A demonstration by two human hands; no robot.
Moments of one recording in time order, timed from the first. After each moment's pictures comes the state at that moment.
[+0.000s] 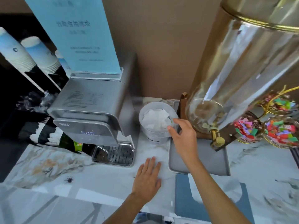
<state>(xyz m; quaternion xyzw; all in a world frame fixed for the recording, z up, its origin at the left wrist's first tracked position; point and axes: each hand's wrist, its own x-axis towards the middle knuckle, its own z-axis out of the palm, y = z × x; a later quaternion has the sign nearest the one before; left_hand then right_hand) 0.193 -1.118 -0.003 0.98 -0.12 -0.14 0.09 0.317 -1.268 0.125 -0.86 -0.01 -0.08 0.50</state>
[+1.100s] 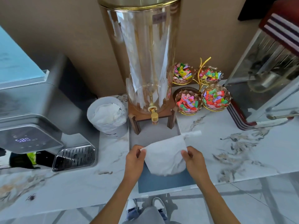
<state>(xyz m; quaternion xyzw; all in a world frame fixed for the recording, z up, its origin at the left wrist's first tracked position) 0.210 -1.225 0.041 0.83 0.08 -0.05 0.54 0.176 -1.452 0.059 -0.84 0.20 0.03 0.50</state>
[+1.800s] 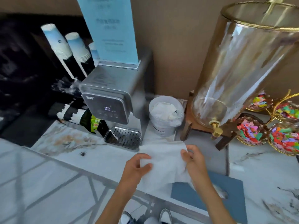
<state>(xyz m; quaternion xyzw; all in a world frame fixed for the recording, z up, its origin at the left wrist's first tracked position) 0.131 -1.102 0.088 0.66 0.22 -0.02 0.72 0.212 -1.308 0.096 -0.70 0.04 0.12 0.70</state>
